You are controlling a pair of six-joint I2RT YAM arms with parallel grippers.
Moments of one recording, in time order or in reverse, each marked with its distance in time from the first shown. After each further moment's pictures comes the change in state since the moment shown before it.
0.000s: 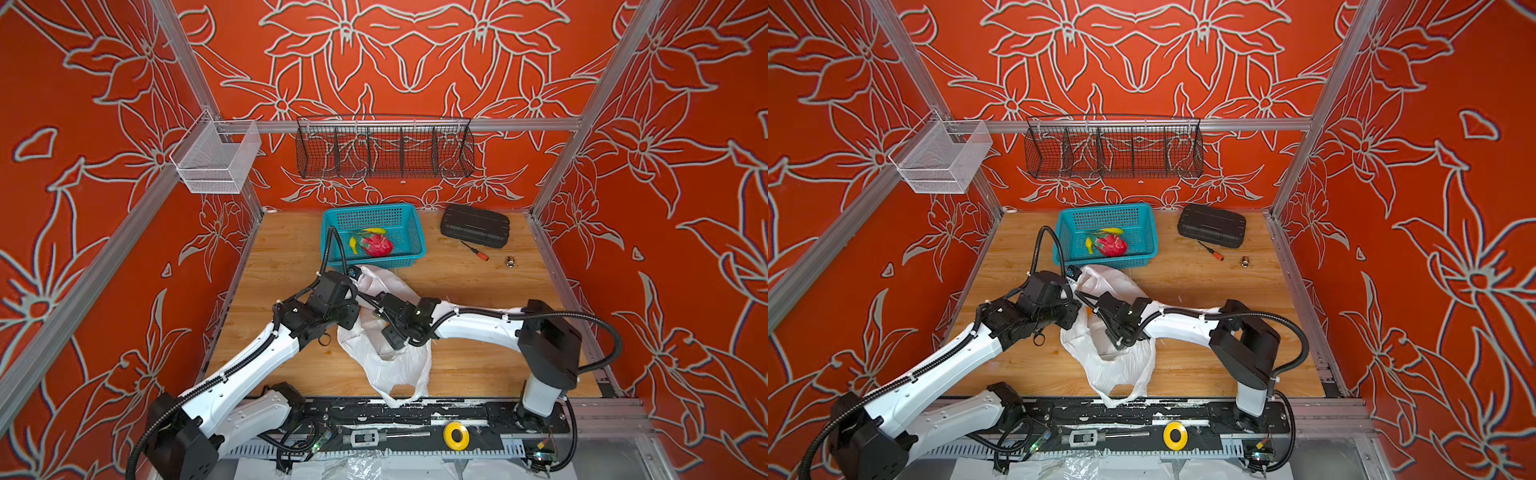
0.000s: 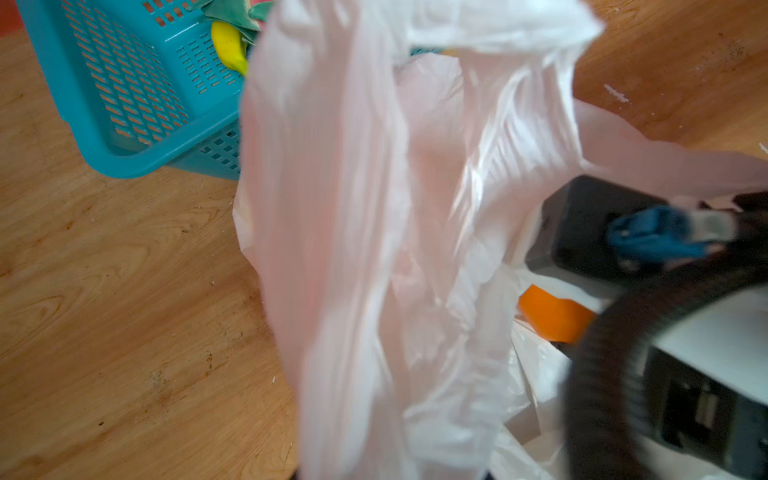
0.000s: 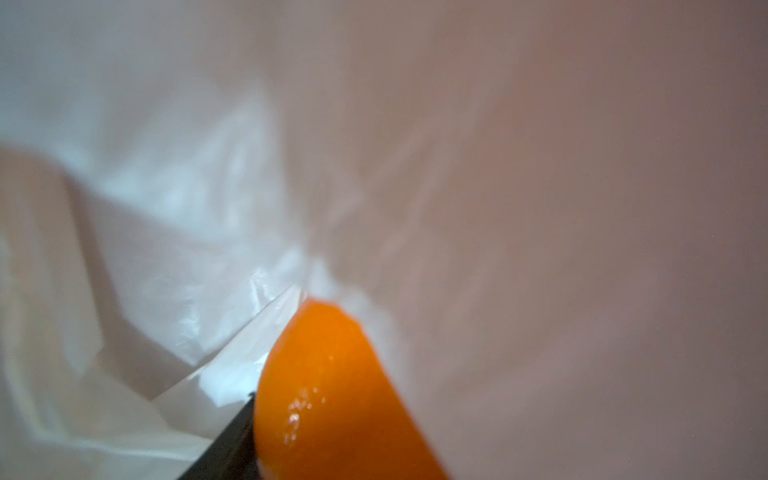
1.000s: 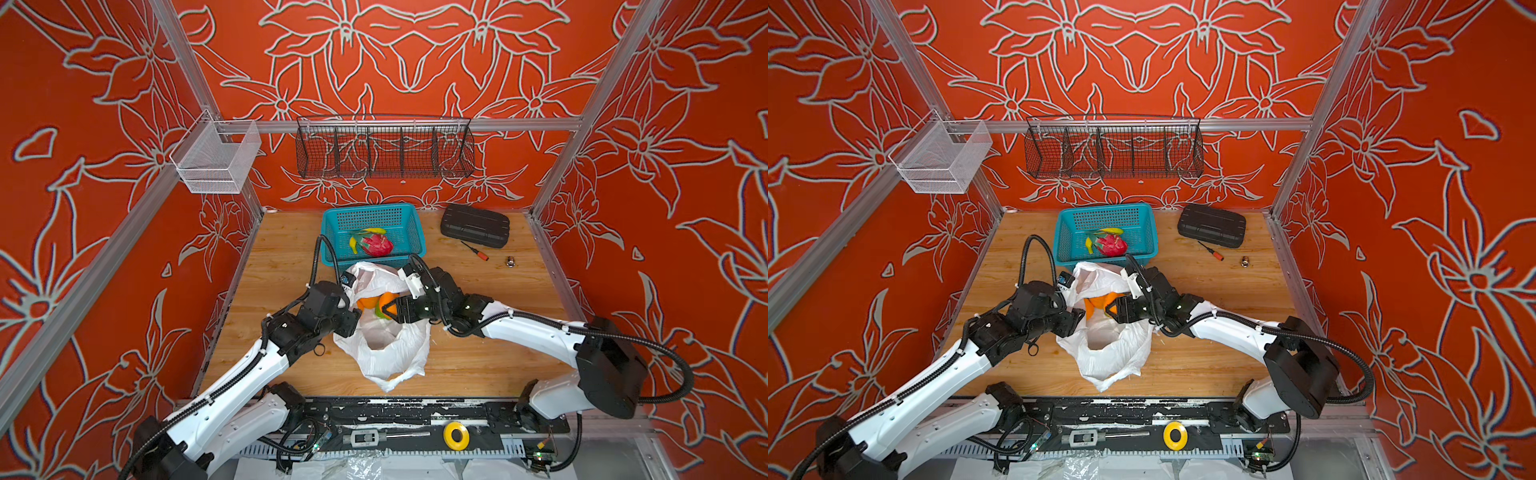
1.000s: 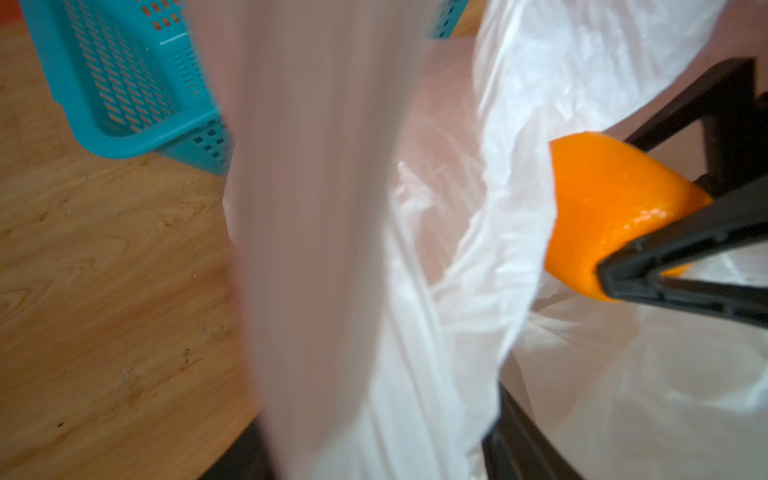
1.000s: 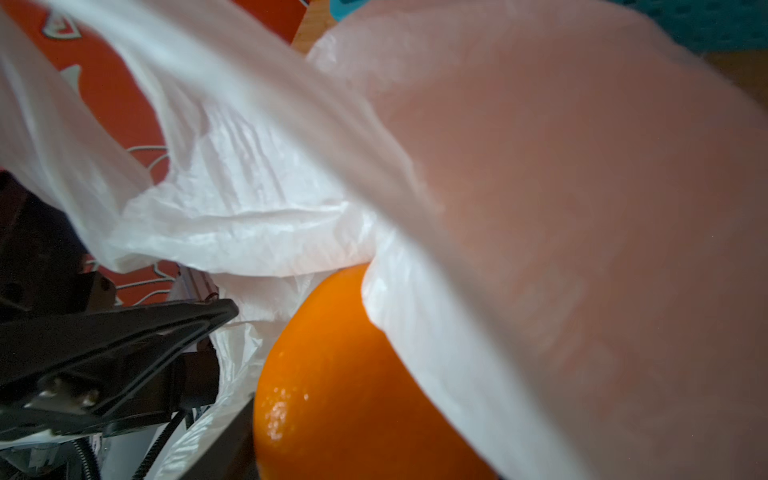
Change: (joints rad) left arm -0.003 -0.161 -0.096 0.046 0.048 -0.043; right arm -0.232 -0.307 -0.298 0.577 -0.496 0.264
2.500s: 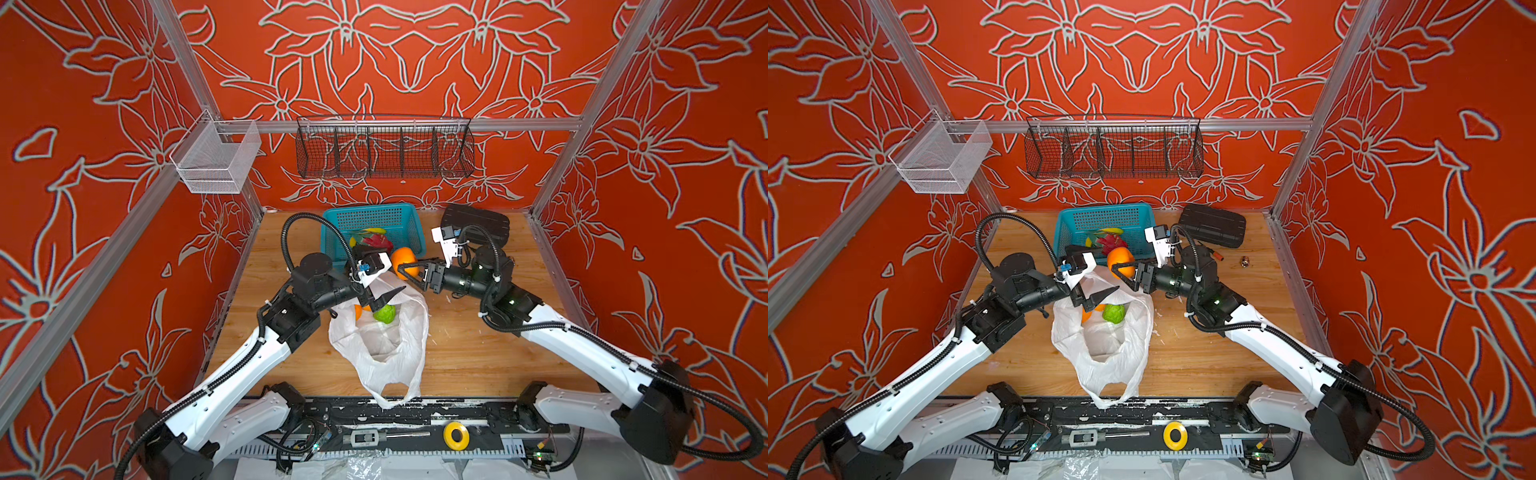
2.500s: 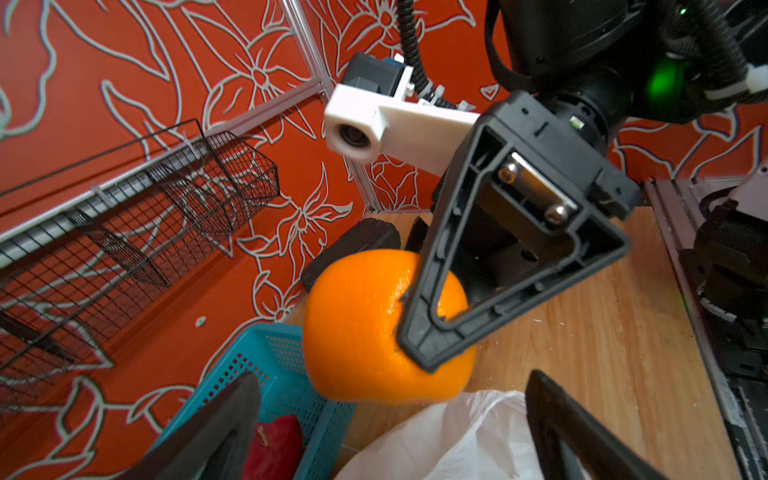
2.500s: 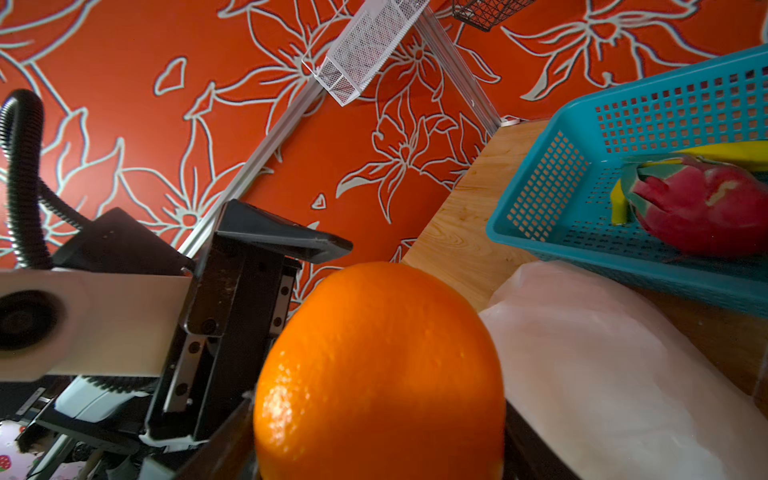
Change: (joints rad) left arm -0.003 0.132 0.189 0.573 0.515 0.551; right arm -0.155 -0.257 0.044 0.220 -0.219 0.140
